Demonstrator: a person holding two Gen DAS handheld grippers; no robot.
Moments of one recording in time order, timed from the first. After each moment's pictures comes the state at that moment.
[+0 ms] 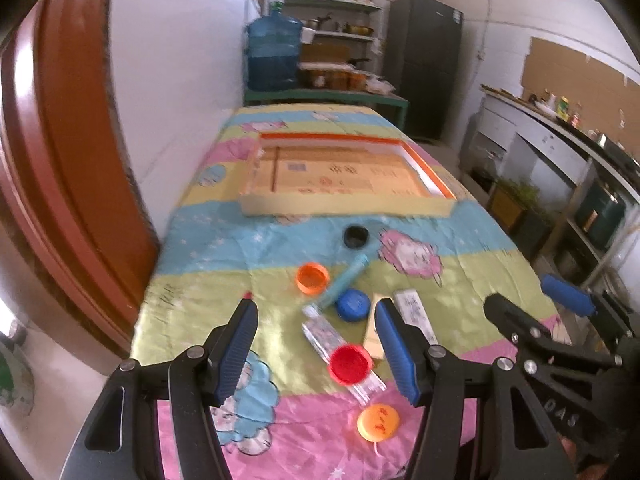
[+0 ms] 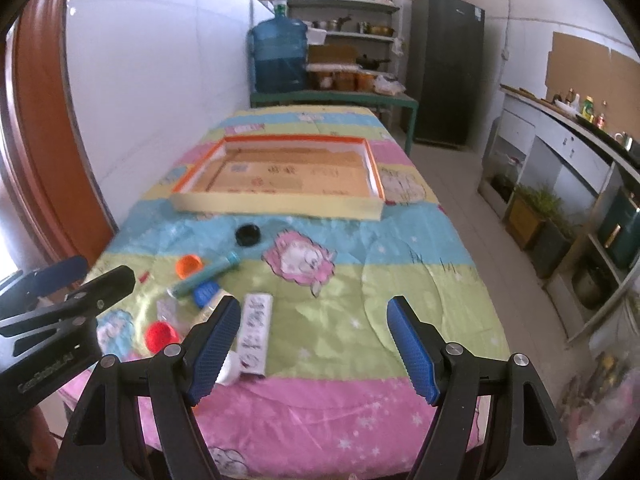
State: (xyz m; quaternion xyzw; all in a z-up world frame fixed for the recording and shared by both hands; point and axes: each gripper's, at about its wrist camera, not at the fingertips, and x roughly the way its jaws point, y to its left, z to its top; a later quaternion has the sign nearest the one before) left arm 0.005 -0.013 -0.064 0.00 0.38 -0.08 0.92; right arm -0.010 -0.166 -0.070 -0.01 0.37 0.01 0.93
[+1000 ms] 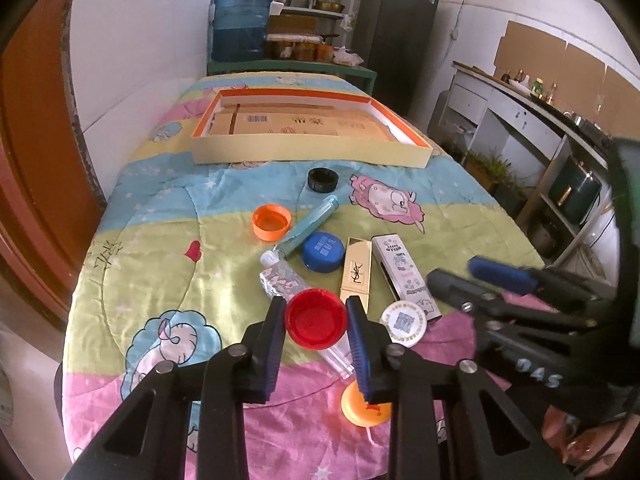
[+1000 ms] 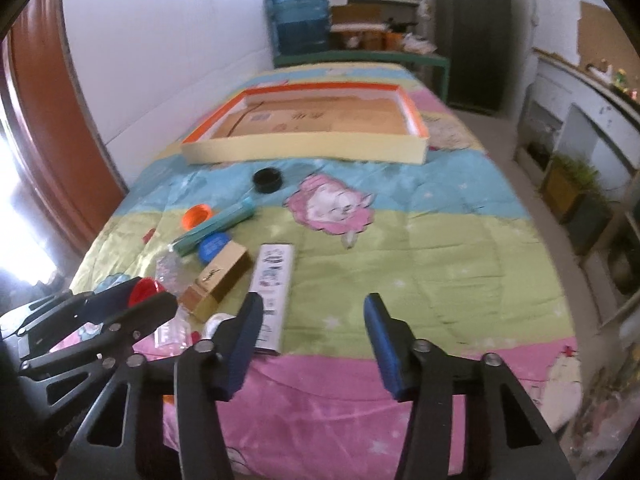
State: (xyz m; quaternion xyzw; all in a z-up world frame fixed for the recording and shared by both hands) left arm 0.010 -0.017 -0.110 -0.02 0.41 -0.14 0.90; right arm 0.019 -0.158 -0.119 0.03 0.44 0.09 0.89
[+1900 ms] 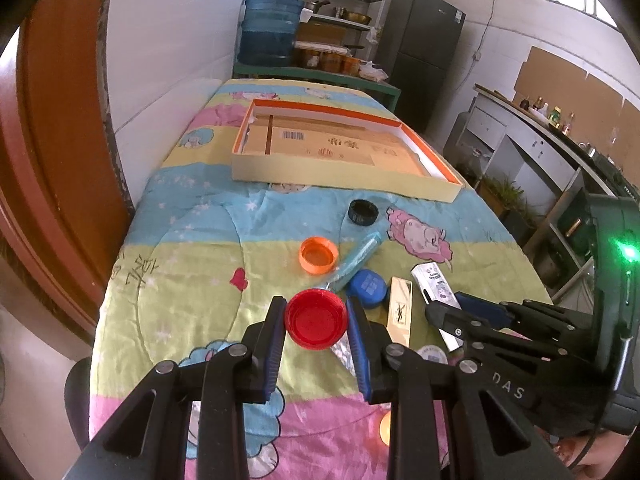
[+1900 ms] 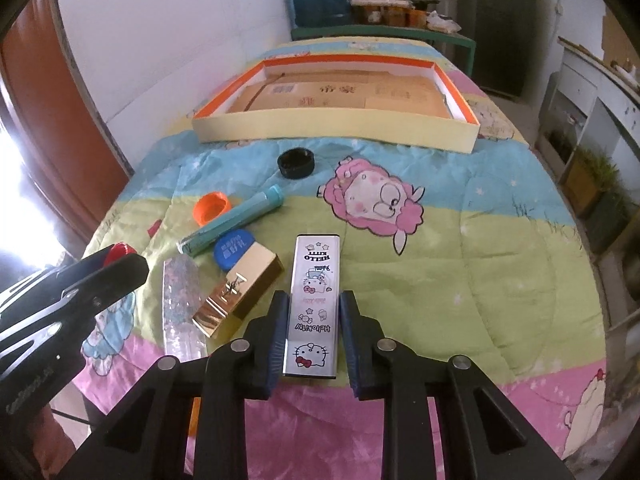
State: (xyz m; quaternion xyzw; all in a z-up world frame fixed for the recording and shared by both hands) left arm 0.029 0.012 -0.095 -0.05 0.40 -0.11 0.91; right arm 0.049 -0.136 -0.126 0.02 0.46 0.10 0.88
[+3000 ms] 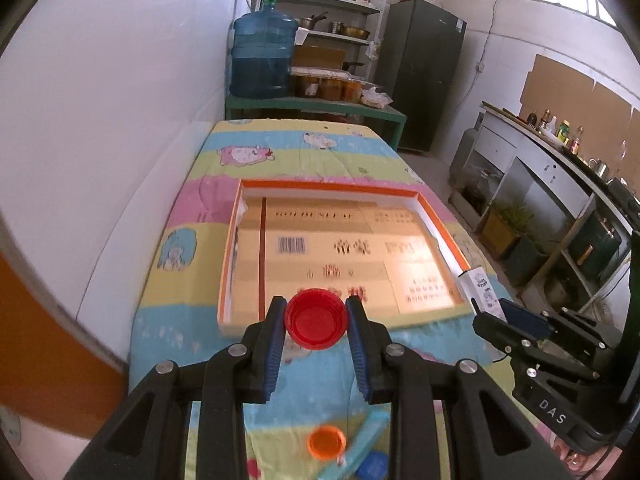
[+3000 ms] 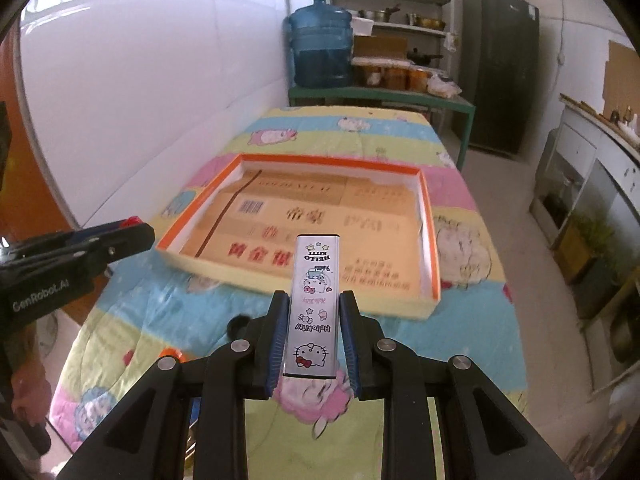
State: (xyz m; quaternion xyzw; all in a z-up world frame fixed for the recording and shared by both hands) left arm 0.170 -0.001 -0.030 -0.04 0.38 -0.10 0.92; right arm 0.152 -0.175 -0.053 -0.01 0.38 0.11 0.92
